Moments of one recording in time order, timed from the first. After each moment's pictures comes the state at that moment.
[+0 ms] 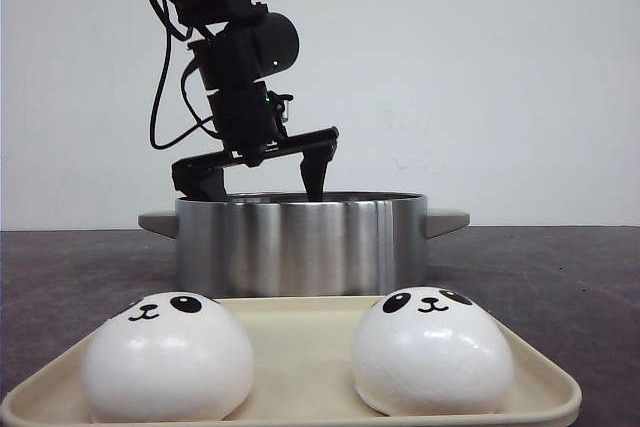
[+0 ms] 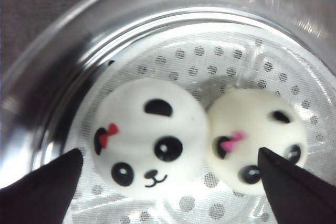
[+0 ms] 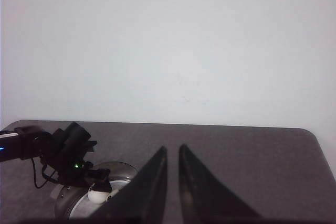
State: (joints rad) left arm -0.49 2.17 1.89 -0.83 0.03 -0.33; right arm 0.60 0.76 2.03 -1.35 0.34 0.19
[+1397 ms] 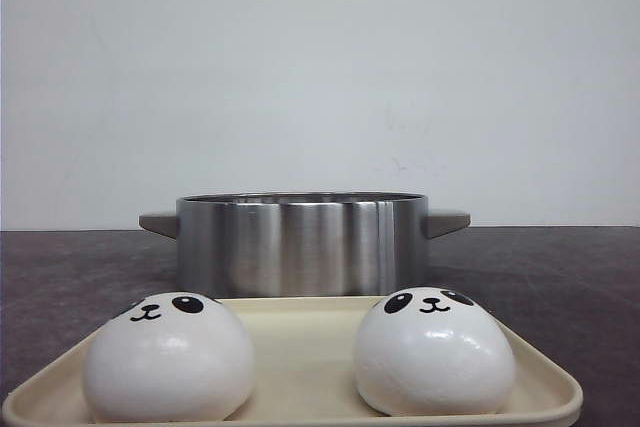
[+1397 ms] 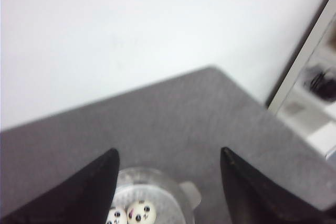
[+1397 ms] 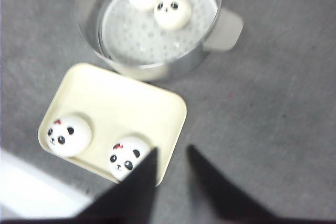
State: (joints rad) left arm -0.66 1.70 2.86 -1.42 -0.03 -0.14; right arm 0.60 1.12 1.46 -1.27 -0.06 0.29
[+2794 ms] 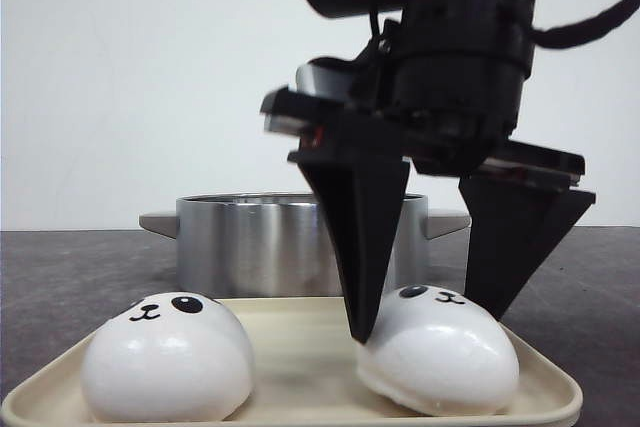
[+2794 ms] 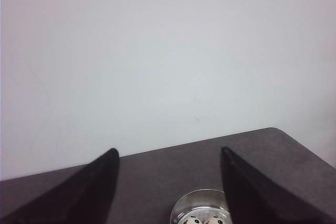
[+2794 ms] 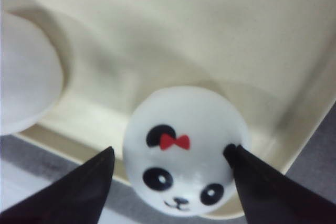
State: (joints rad) left arm -0.66 1.12 2.50 -1.42 -0.31 -0.04; right arm 0.91 1.62 1.05 -0.83 -0.12 0.56
